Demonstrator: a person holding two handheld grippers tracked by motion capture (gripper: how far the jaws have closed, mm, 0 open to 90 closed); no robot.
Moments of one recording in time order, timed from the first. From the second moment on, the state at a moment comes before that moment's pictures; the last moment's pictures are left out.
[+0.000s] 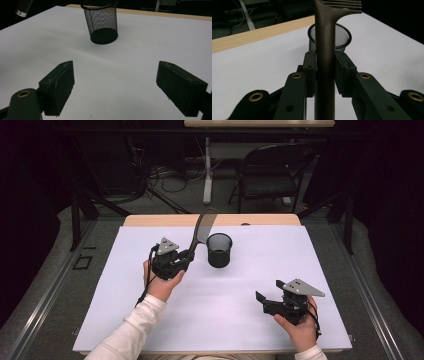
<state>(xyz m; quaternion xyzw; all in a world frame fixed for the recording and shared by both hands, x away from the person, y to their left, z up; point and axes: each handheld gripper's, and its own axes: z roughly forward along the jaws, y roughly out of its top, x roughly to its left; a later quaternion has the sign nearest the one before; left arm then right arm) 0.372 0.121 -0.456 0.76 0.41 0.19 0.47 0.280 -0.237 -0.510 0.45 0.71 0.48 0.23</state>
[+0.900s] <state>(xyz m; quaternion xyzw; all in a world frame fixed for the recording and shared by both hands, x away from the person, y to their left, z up) 0.371 0.113 -0.465 0.73 0.42 0.19 0.51 0.345 -0.207 -0.468 0.46 0.72 0.48 0.18</state>
